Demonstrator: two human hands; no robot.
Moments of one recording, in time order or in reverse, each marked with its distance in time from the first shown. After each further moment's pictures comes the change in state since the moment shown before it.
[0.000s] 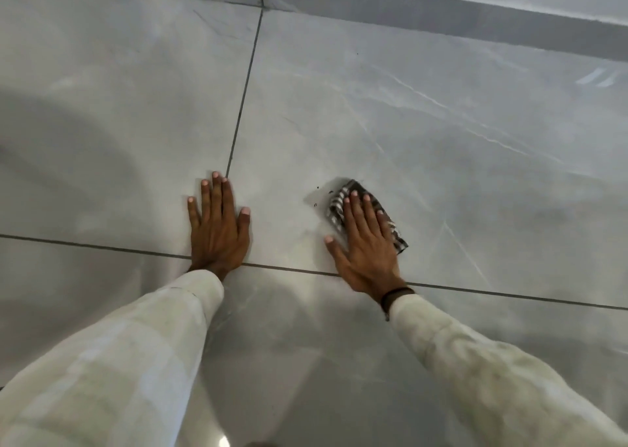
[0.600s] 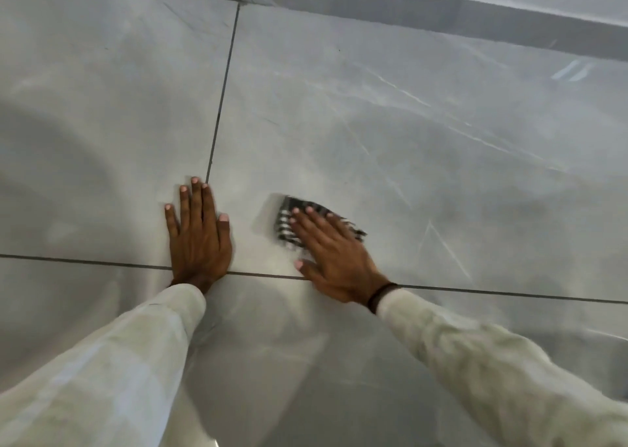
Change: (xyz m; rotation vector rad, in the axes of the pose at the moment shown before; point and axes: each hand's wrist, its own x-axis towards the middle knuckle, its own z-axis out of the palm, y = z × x) left_hand 0.000 -0.003 0.010 0.030 0.102 0.017; right_hand 0.007 -0.005 -0.007 -0.075 -0.108 -0.419
